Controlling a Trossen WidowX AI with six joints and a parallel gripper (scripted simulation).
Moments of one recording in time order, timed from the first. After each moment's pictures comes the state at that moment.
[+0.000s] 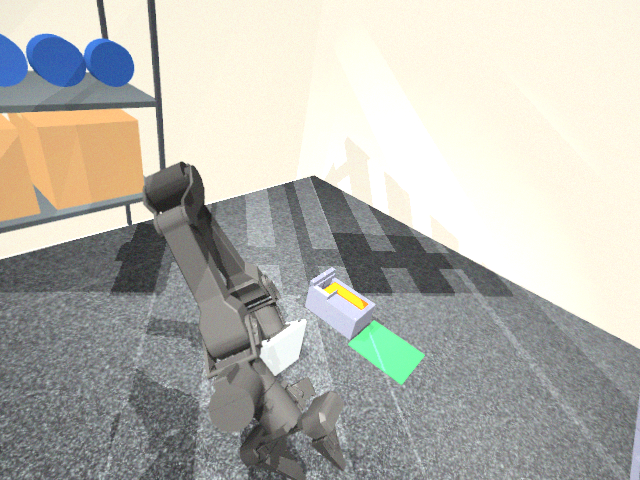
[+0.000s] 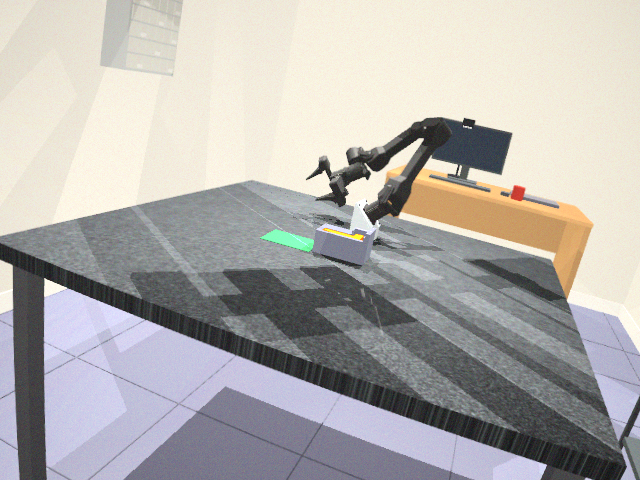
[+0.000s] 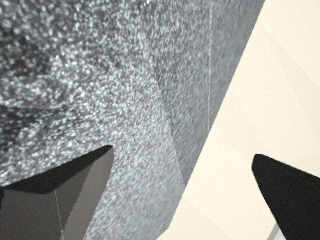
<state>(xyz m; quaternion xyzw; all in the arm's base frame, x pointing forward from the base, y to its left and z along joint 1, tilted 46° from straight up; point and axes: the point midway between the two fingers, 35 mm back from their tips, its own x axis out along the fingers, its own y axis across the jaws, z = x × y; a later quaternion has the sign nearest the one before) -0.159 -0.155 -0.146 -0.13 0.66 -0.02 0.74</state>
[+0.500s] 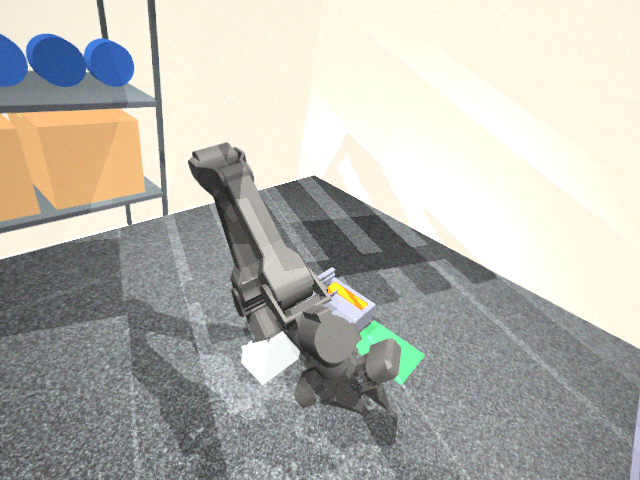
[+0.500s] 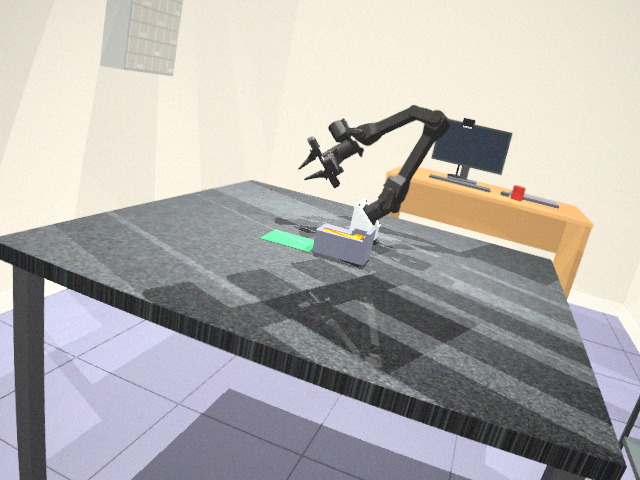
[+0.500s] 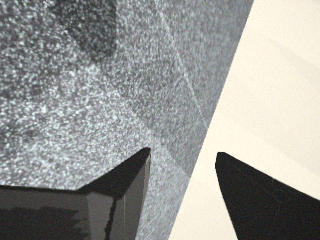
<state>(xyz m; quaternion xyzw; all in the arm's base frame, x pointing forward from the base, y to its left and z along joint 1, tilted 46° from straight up) -0.070 -0.228 -0.108 -0.09 0.58 0.01 0.81</state>
